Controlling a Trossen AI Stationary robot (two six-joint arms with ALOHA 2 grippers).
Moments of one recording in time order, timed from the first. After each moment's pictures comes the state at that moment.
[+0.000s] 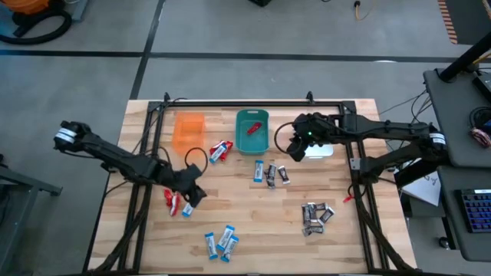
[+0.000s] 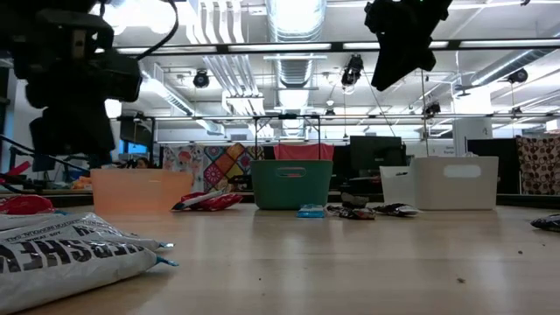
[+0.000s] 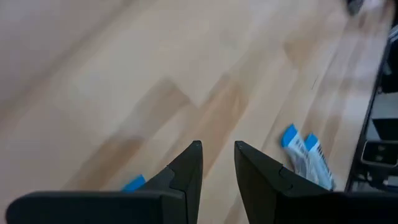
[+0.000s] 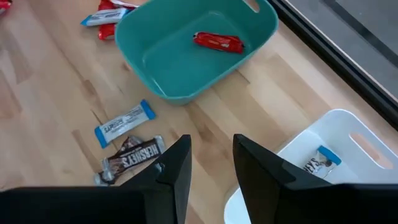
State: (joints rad) left arm -0.34 1.08 0.48 -0.25 -0.08 -1.10; right arm -0.16 1.26 1.16 -0.85 0.24 0.41
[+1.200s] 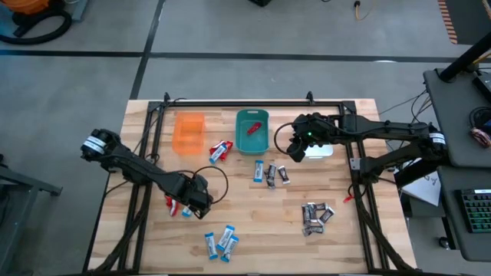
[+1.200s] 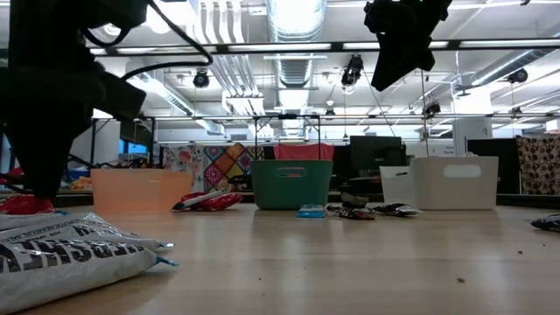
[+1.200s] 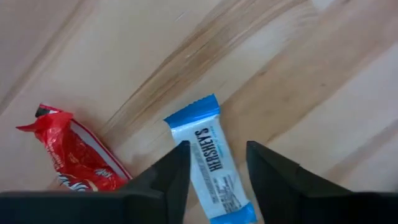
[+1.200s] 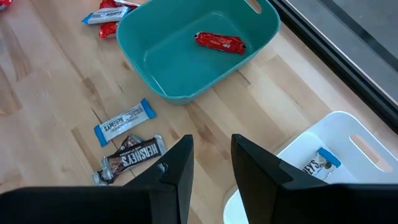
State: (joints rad) left arm -0.43 1.55 0.88 -0.85 -0.04 -1.23; right arm -0.15 1.26 1.16 -0.85 0.24 0.40
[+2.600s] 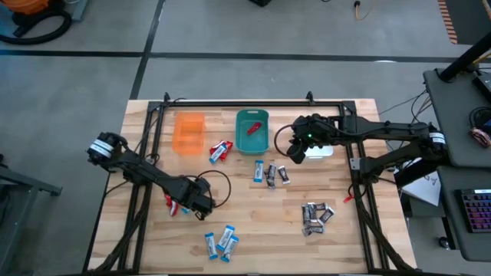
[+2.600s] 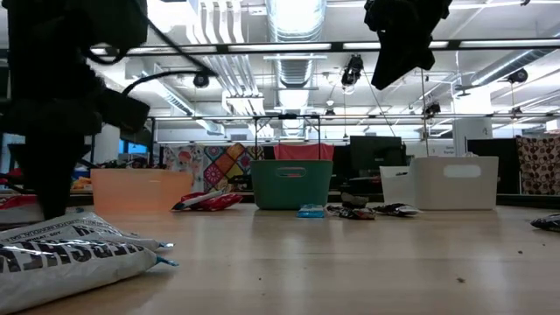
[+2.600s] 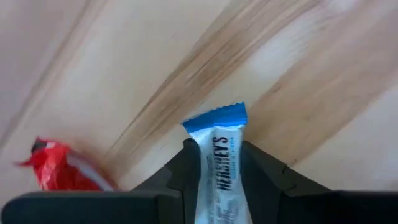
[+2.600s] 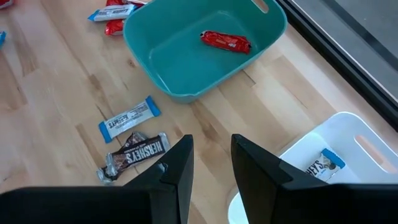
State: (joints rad) left arm -0.44 1.62 0.88 -0.81 -0.11 -1.15; right arm -0.13 1.26 1.16 -0.85 0.24 0.40
